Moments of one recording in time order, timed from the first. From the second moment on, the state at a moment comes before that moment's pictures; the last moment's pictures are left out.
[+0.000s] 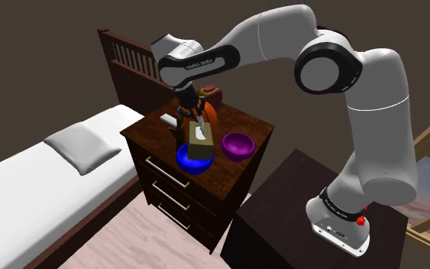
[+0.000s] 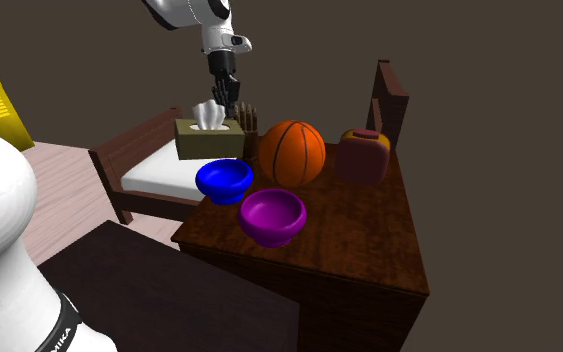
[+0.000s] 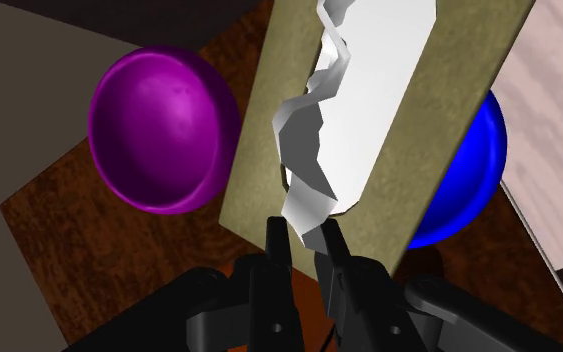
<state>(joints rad) 0.26 0.62 0.02 -1.39 -0.18 1.65 0.75</state>
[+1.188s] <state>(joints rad) 0.25 0.71 0.02 -1.46 -0.19 1.80 0.78</state>
